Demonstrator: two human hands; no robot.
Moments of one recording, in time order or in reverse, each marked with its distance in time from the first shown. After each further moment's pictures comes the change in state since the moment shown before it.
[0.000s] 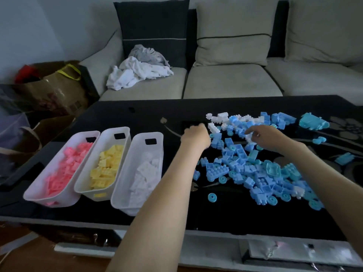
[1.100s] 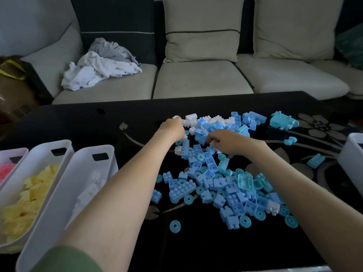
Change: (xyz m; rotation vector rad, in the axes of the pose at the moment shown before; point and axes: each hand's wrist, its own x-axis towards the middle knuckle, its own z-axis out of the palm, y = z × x) left_hand 0.118 0.033 0.024 0.068 -0.007 0.091; right_hand 0.042 0.009 0.014 0.039 -0.152 -0.138
